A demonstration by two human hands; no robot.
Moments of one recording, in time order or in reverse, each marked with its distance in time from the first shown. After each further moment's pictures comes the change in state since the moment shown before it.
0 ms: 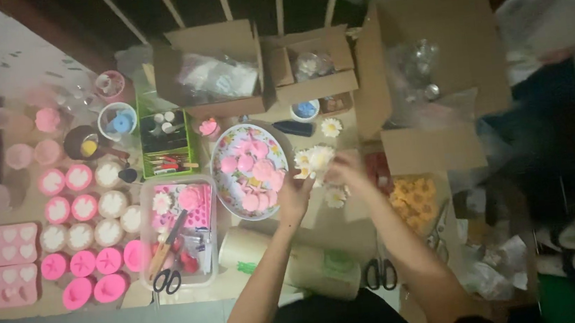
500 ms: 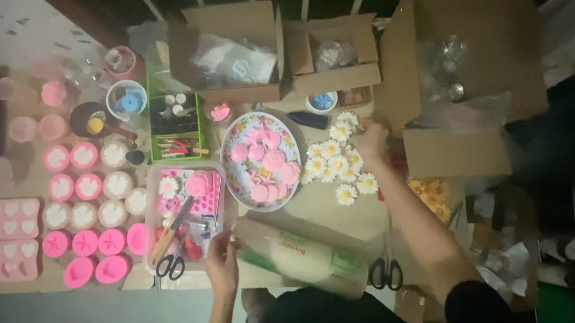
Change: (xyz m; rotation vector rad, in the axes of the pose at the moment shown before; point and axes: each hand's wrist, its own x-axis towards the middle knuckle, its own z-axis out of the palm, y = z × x) left_hand -0.099 -0.163 -0.162 -0.094 0.333 0.099; right_hand 0.080 -0.013 -0.024 -0.851 0.563 -0.618
